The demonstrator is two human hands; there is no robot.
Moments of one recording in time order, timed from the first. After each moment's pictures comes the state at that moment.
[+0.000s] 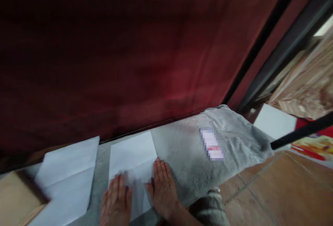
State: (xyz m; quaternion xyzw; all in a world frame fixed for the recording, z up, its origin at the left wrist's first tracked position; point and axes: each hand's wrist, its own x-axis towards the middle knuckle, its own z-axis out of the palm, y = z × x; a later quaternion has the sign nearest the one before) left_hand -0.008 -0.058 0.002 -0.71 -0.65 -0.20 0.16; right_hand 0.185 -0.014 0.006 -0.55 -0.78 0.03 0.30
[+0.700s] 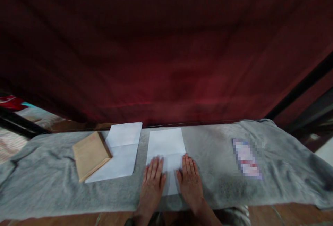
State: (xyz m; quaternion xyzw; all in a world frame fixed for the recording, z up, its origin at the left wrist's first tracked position) left_hand -0.001 -0.071 0.016 -0.68 -0.71 -0.14 0.14; right_hand 0.190 -0.013 -0.002 -0.51 -0.82 -0.05 0.26
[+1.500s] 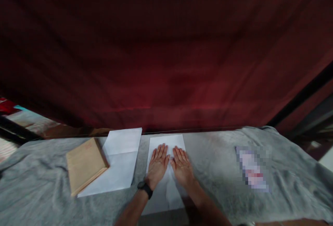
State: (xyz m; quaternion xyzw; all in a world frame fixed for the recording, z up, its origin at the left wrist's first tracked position) left_hand -0.025 0.043 0.016 -0.72 -0.68 -0.12 0.07; right_hand 0.130 0.066 0.007 -0.47 -0.84 0.00 0.28
